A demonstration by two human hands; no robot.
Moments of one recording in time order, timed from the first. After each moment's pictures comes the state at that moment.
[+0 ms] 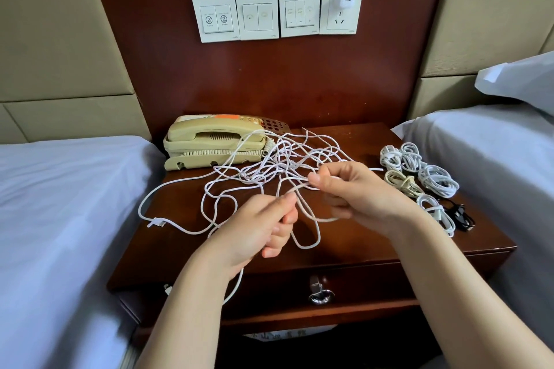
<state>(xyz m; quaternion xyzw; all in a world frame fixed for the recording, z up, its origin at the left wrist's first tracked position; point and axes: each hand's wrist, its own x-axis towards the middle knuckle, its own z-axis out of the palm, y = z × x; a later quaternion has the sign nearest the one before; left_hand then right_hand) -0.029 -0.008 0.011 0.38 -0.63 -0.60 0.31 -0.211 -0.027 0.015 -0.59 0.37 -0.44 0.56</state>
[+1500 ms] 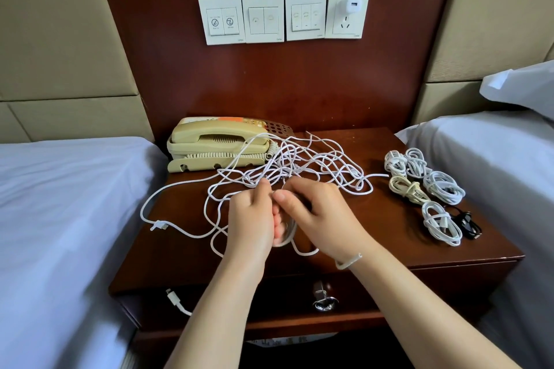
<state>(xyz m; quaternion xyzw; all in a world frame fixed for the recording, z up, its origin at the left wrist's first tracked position) -0.052 -0.019 0.005 0.52 -0.42 -0.50 0.55 -0.162 -0.025 -0.006 -0.78 0.43 -0.43 0.17</state>
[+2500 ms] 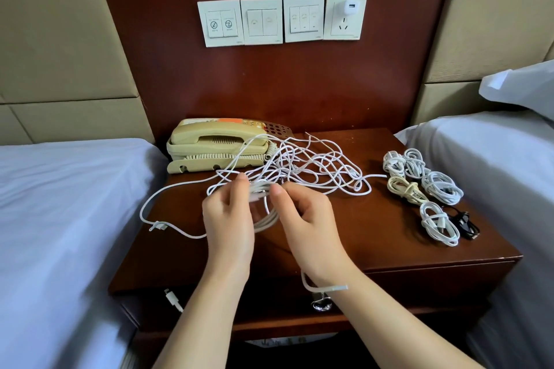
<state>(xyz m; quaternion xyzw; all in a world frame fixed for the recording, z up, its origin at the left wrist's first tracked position) -0.037 -0.019 -0.002 0.53 -0.43 -0.33 0.65 -0.130 -0.005 -0.011 -0.65 0.40 -0.59 0.25</state>
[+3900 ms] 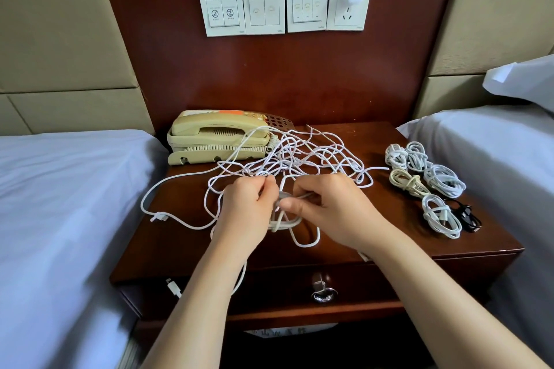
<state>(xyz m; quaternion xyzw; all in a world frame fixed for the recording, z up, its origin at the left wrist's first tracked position) -0.028 -0.037 -0.011 0.53 -0.69 -0.17 0.47 -0.181 -0.019 0.006 -0.82 0.46 -0.33 0.10</state>
